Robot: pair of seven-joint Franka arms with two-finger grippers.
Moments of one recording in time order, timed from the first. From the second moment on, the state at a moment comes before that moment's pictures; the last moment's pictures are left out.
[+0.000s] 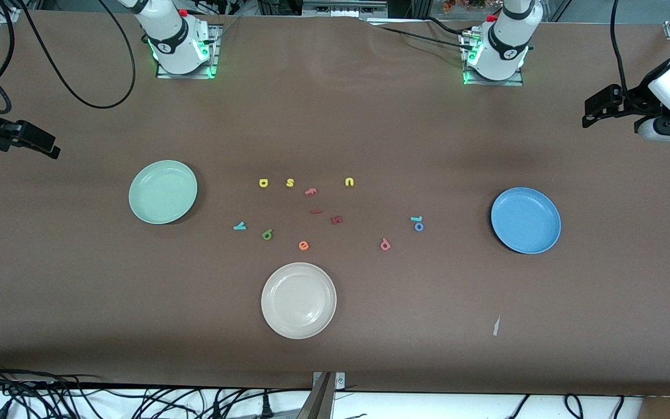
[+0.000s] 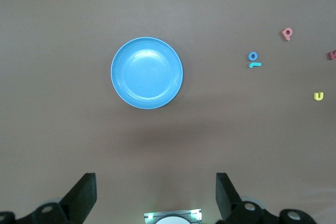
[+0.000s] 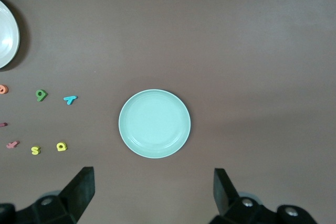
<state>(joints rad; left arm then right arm) -0.05 -0.02 0.01 -1.58 -0.01 1.44 0.05 0.05 0.06 -0.08 -1.55 -0.01 1.58 0.12</state>
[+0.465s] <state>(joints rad) -0.05 -0.02 0.01 -1.58 -0.01 1.44 0.05 0.05 0.06 -0.08 -1.55 -0.01 1.58 0.12</state>
